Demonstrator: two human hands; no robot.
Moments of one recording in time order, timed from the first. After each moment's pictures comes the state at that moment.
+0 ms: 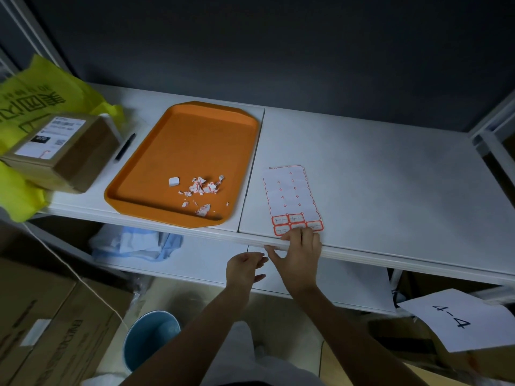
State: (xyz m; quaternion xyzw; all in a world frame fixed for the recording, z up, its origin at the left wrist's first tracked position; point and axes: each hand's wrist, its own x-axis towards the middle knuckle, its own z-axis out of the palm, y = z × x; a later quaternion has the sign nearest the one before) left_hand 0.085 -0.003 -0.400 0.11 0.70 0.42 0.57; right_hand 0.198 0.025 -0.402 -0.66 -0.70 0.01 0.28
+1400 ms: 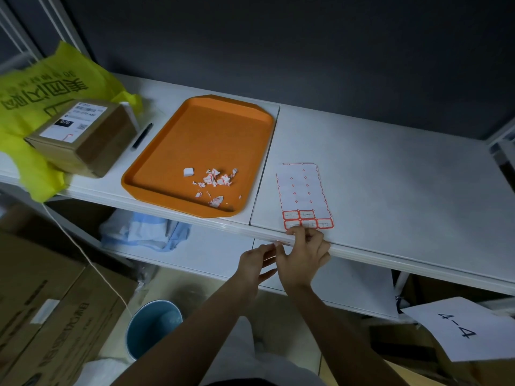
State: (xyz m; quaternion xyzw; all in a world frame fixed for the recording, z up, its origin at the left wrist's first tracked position) left_hand 0.081 -0.016 -0.382 0.13 0.61 0.42 0.66; right_hand 0.170 0.013 -0.409 -0.72 -0.62 0.03 0.31
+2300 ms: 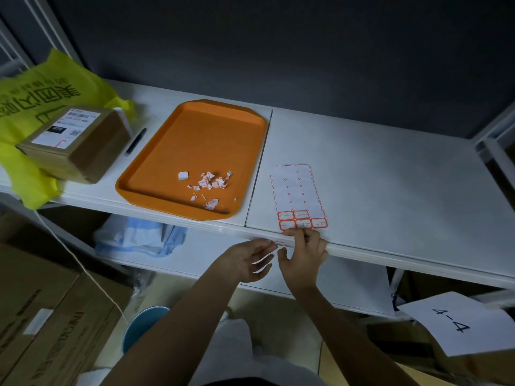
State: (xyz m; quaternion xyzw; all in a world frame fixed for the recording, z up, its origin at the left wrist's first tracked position) left_hand 0.050 0.012 -0.382 0.00 0.56 0.33 0.76; right_hand 0.191 0.012 -0.408 -0.67 -0.67 0.05 0.33
